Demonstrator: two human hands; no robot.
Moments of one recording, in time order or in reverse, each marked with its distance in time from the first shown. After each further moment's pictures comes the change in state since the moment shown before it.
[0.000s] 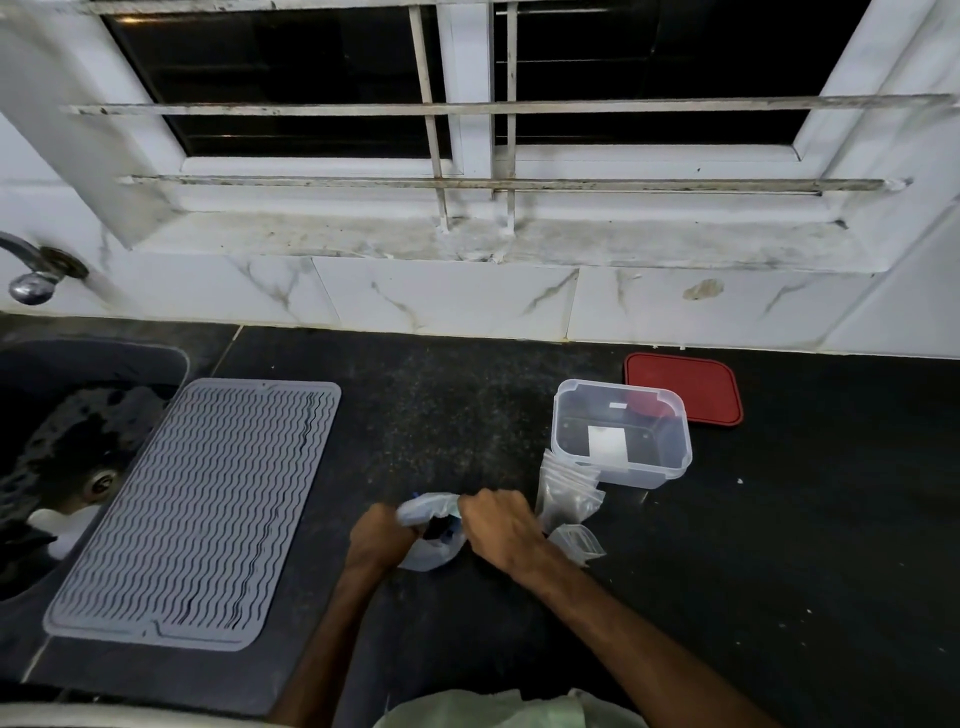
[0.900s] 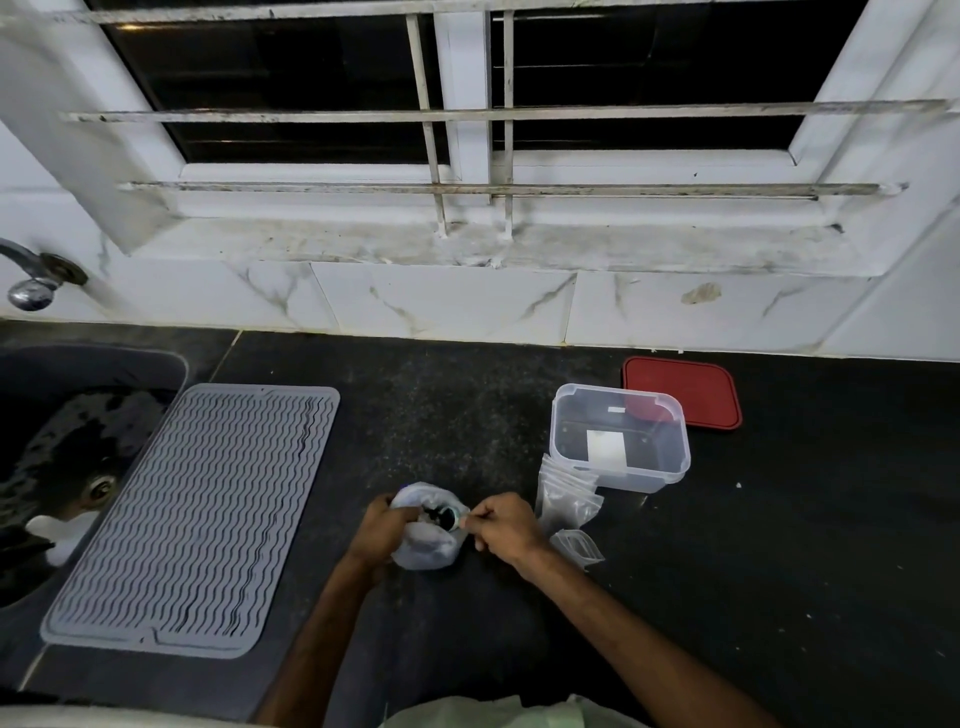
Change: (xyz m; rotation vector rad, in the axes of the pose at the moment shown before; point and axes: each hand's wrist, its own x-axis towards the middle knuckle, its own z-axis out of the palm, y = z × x) left_hand 0.001 0.015 -0.005 -0.655 -0.102 -0.128; right_hand 0.005 0.015 0.033 1.059 0.047 0.413
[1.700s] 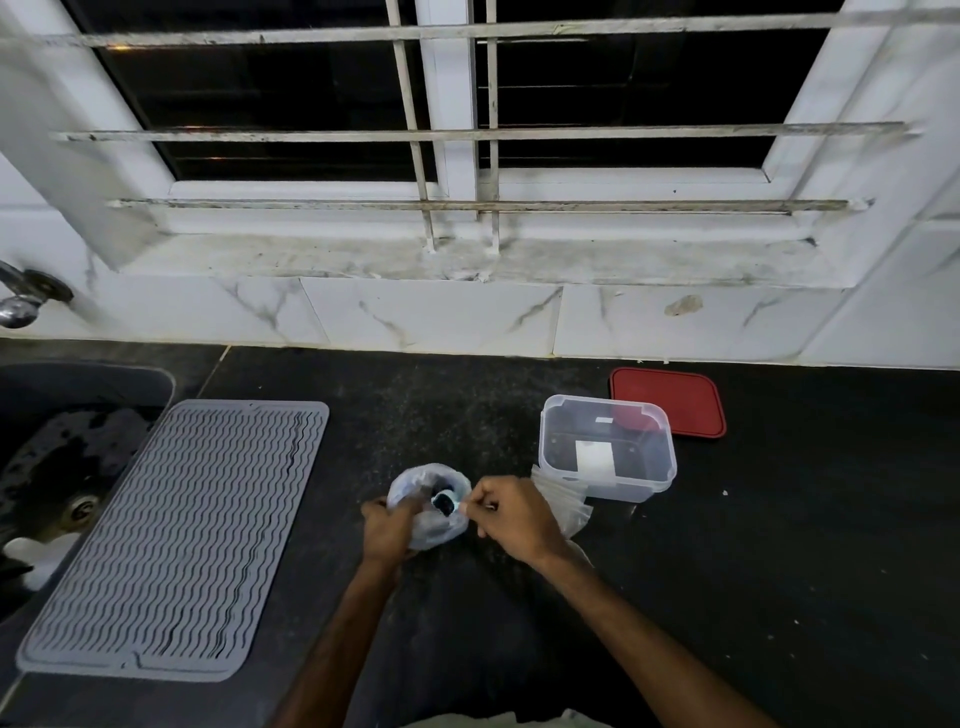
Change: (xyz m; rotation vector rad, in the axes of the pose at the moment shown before) left_hand -0.009 0.016 0.024 -0.210 0.133 0.008; right_hand -0.006 -0.016 -0.038 -0.161 0.124 -0.316
